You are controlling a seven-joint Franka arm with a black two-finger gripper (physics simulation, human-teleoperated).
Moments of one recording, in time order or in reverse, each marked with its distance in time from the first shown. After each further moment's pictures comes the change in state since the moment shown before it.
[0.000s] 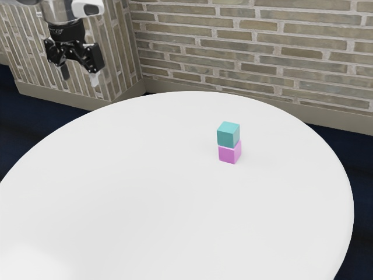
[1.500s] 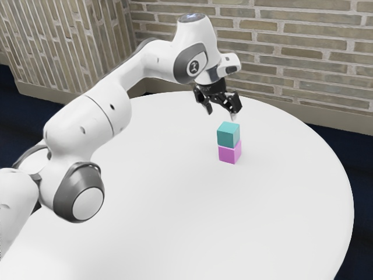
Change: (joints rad) arm -0.152 1.096 -0.085 1.020 -0.140 0.313 -0.028
